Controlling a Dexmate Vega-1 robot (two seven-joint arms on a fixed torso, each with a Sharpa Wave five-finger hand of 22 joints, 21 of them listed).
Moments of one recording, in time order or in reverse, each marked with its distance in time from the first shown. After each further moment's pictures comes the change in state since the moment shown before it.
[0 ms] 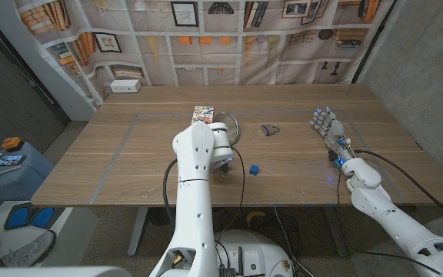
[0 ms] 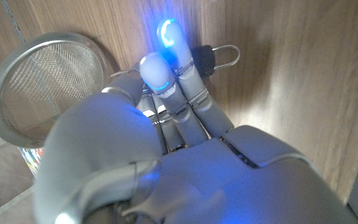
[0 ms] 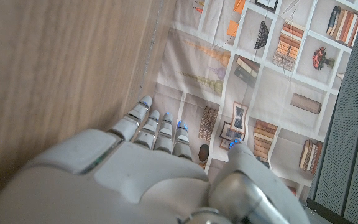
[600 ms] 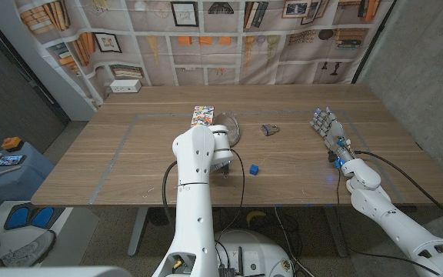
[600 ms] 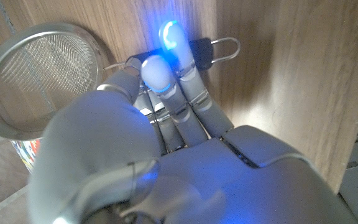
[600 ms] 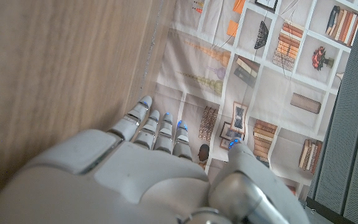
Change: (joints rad) left arm 0.022 -0.001 0.010 -0.018 0.021 0.000 0.000; left_hand 0.003 0.018 0.039 -0.008 0.000 0.111 -0.031 0.011 0.007 0.120 -0.027 0.007 -0.001 0.000 0.000 0.023 0.015 -0.017 -0.001 0.069 -0.035; right arm -0.009 0.001 0.001 -0.009 0.001 0.002 -0.005; right_hand 0.000 0.000 0.005 -0.006 0.000 0.000 0.000 0.000 0.000 0.004 0.004 0.000 0.000 0.000 0.000 0.000 0.000 0.000 0.000 0.000 0.000
